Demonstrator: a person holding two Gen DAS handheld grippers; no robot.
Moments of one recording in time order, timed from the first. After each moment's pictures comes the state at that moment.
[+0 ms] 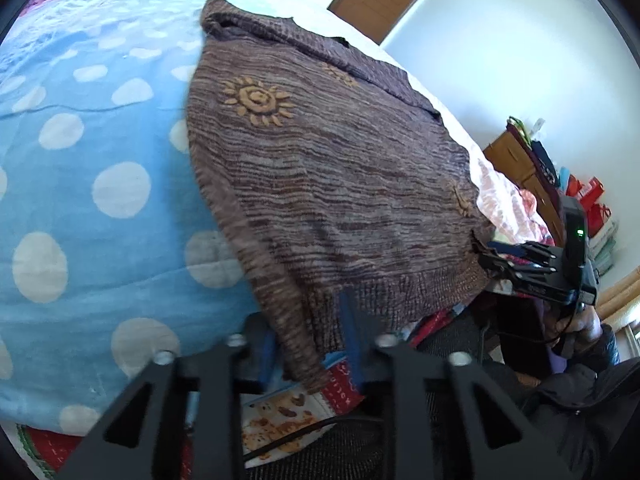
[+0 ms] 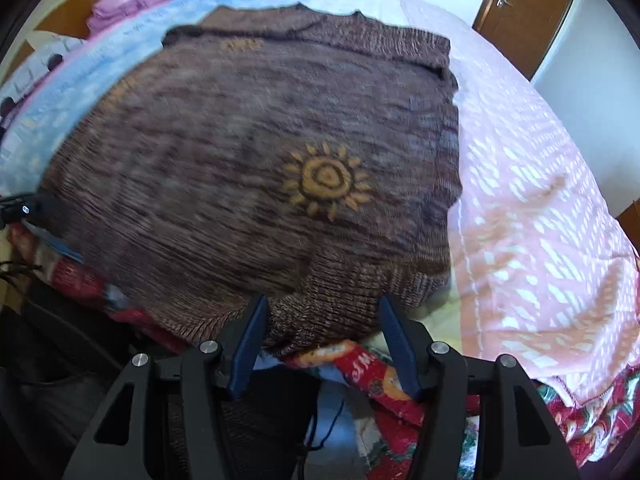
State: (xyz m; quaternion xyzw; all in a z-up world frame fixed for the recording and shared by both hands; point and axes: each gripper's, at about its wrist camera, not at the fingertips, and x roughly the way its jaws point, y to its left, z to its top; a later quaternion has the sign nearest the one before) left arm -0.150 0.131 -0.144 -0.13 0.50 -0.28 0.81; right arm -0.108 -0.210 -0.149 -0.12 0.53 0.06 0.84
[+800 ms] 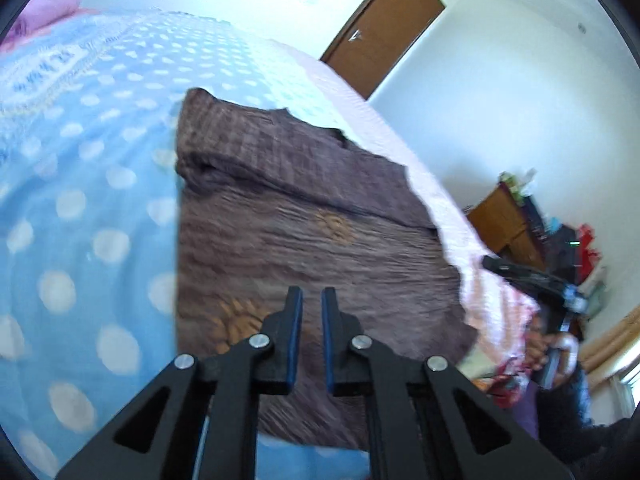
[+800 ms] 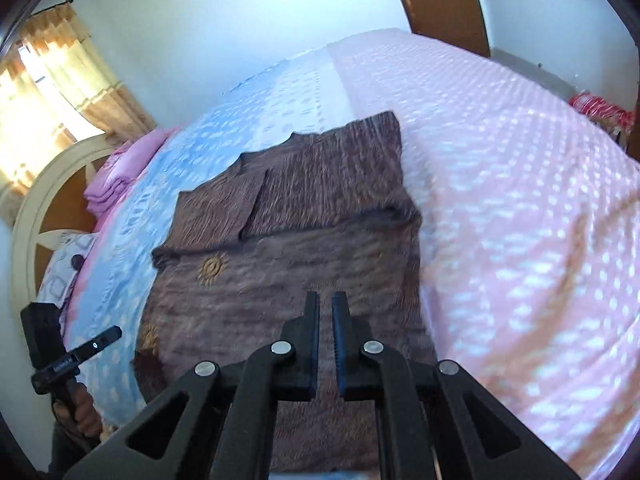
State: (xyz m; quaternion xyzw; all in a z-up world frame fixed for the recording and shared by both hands) left arm -0.027 0.133 -0.072 -0.16 0.43 -0.27 0.85; right arm 0.009 -0.283 -0.059 0.17 0.41 0.08 0.89
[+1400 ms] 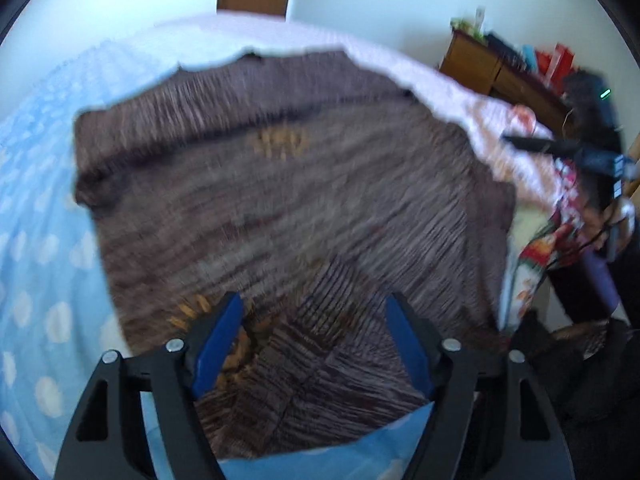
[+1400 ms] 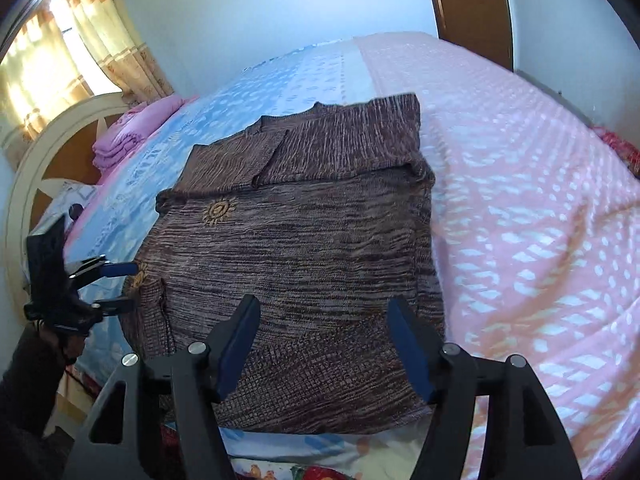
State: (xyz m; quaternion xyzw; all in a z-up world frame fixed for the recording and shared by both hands) left arm -0.029 0.064 -0.112 0.11 0.46 -0.37 0.80; right arm -0.034 -0.261 -0.078 0.08 0.41 0.09 0.90
